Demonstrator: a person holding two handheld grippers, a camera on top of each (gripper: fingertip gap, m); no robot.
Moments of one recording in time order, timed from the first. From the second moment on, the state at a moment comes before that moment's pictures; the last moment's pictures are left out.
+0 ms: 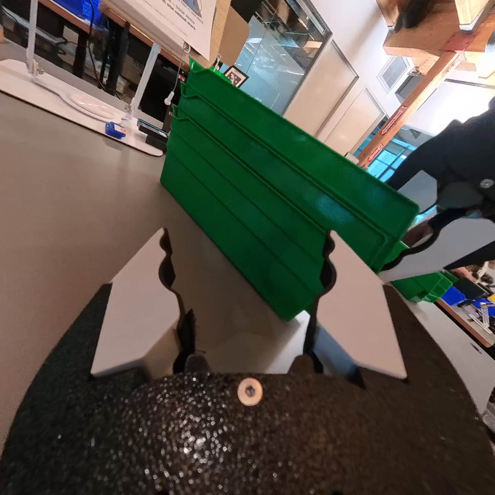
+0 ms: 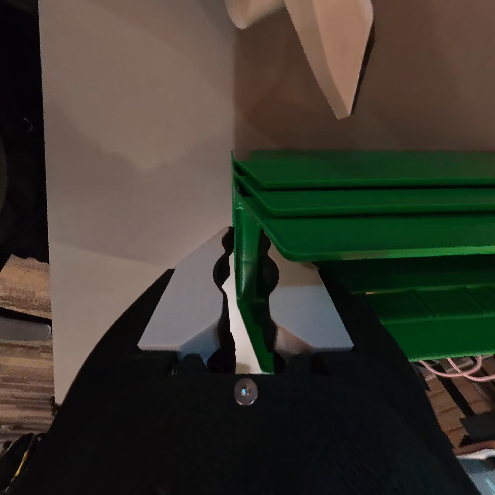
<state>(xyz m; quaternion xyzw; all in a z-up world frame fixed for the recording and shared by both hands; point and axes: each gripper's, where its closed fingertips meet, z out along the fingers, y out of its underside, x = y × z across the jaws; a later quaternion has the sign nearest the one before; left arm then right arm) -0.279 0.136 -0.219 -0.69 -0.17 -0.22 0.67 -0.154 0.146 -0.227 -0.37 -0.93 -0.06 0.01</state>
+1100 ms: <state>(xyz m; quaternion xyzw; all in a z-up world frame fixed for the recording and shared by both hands) -0.219 0.143 -0.199 -0.69 0.01 -0.27 0.67 -0.148 0.156 -0.205 -0.35 -0.94 -0.02 0.02</state>
